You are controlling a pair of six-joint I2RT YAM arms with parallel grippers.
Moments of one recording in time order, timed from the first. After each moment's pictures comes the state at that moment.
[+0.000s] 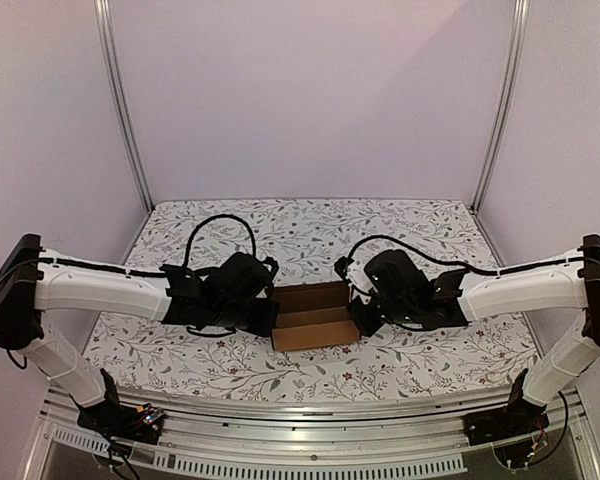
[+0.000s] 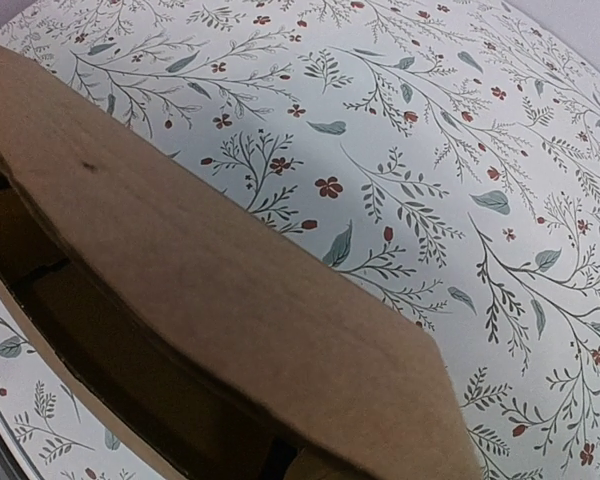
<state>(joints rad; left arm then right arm) -1.03 1.55 0.91 -0.28 -0.22 -0.59 0.98 1.55 0.87 -0.10 0.17 0.16</state>
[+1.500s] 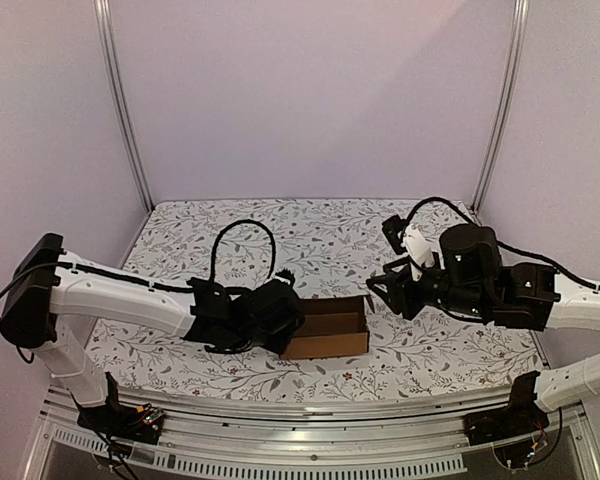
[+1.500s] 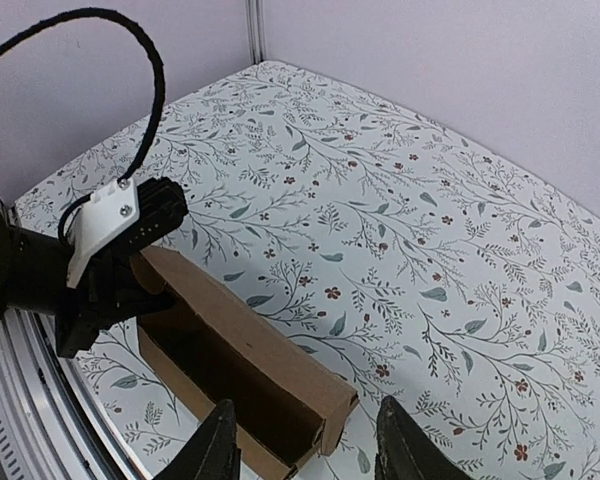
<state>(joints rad) -1.21 1.66 1.02 -0.41 -0.51 -0.67 1.06 1.06 0.81 -0.22 0.26 0.18</state>
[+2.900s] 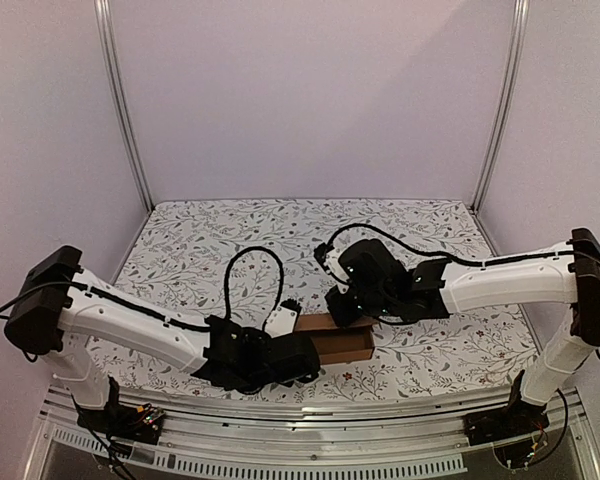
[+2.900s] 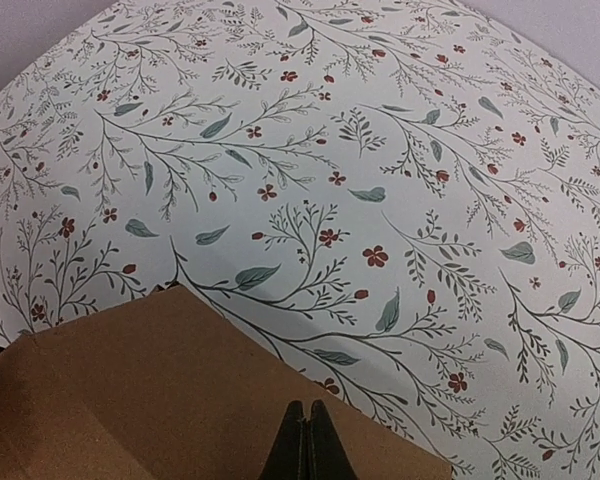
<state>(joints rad) -1.40 1.73 1.00 -0.43 -0.68 -0.88 1.06 1.64 1.06 -0.16 0.25 0.27</state>
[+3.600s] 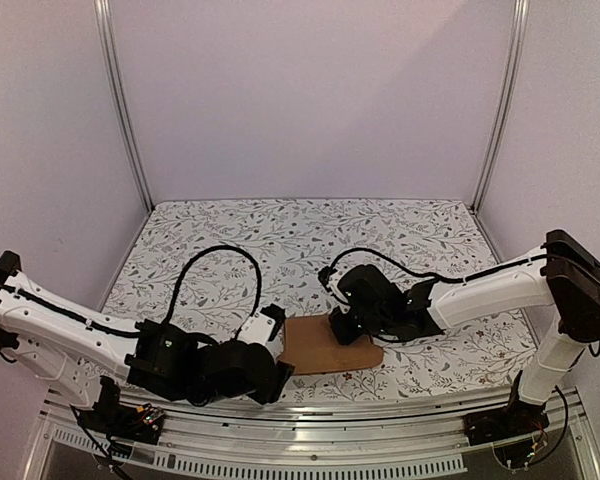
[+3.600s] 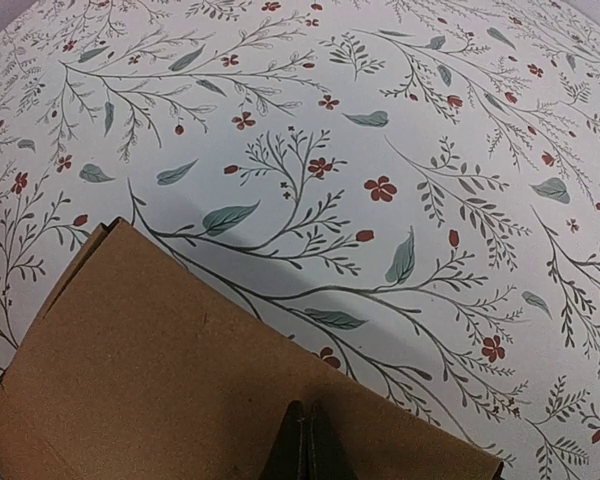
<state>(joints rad) -1.53 1.41 0.85 -0.40 -0.61 -0.83 1.06 1.72 0.93 -0.02 0.25 0.31</state>
